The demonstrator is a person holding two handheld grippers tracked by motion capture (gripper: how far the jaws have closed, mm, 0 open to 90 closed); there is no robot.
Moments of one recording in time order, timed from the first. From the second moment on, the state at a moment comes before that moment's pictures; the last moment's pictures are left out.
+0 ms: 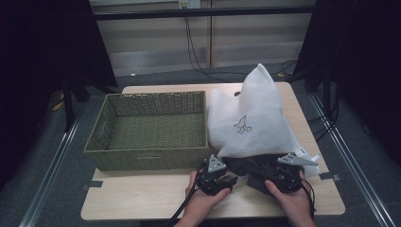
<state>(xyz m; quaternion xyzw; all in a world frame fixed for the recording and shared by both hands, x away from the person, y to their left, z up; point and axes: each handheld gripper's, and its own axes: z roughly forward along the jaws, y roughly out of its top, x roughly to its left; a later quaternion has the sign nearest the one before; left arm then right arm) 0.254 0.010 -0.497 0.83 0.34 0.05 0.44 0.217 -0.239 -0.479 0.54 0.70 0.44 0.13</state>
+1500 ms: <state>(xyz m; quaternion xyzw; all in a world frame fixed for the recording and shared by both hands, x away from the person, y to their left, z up) 0.251 0.006 -0.500 0.88 0.26 0.07 0.39 0.300 -0.271 -0.487 0.55 0.69 0.38 0.28</state>
